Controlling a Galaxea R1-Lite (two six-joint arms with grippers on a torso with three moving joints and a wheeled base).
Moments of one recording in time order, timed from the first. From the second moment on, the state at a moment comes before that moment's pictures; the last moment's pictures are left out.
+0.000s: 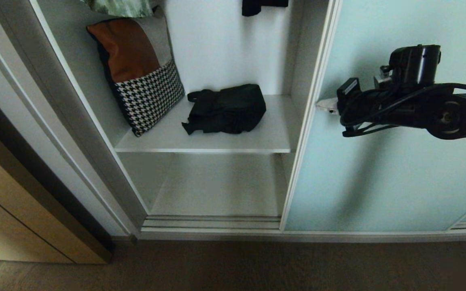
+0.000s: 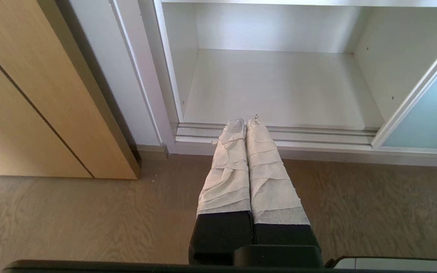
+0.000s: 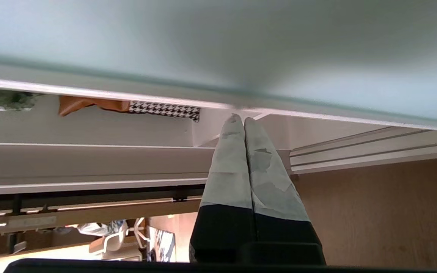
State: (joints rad) left arm 0.00 0.00 -0.01 0.01 0.00 0.00; right arm 0.21 1.93 -1.60 -0.21 0.31 1.09
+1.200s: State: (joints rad) left arm 0.00 0.00 -0.01 0.01 0.00 0.00; right arm 0.21 2.01 -1.66 -0.25 0.31 1.08
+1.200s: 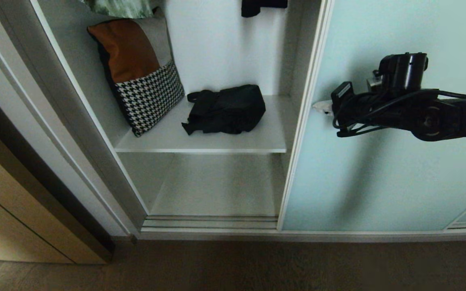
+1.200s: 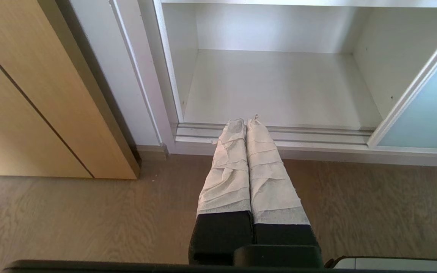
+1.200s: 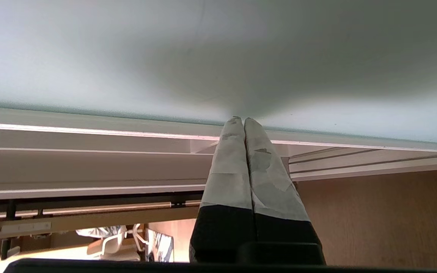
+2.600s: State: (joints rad) left arm 0.00 0.00 -0.01 0.01 0.00 0.00; right arm 0.56 2.16 -1.88 -0.11 0.22 0.92
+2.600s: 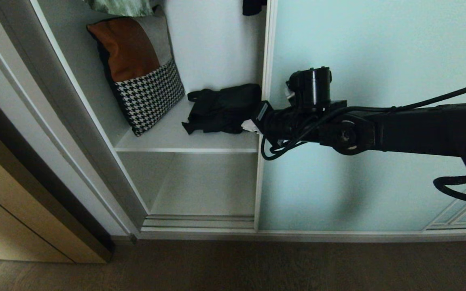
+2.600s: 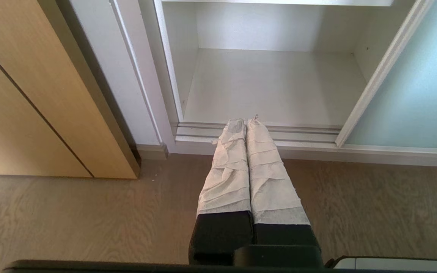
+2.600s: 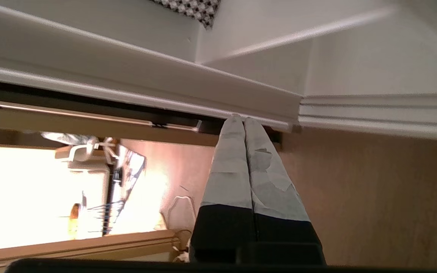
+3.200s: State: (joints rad) left arm 0.00 0.00 -0.01 0.01 0.00 0.00; right arm 0.57 1.96 -1.43 -0.61 -0.04 0.82
